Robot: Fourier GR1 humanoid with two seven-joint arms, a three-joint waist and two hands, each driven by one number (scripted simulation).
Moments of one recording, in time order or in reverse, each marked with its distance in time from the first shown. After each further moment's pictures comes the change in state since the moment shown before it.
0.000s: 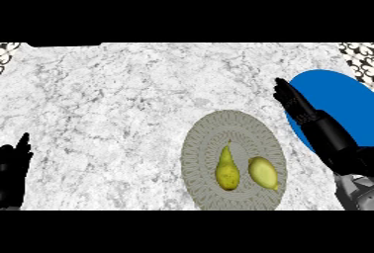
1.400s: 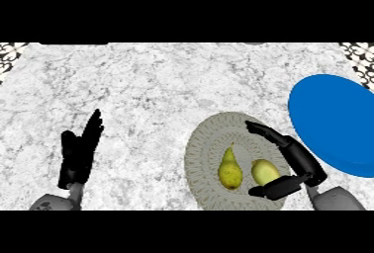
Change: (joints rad) left arm -0.161 -0.234 -0.152 -0.068 -0.012 -0.069 -0.024; right arm 0.067 0.121 0.082 0.352 0.205 0.130 -0.414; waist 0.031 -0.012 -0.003
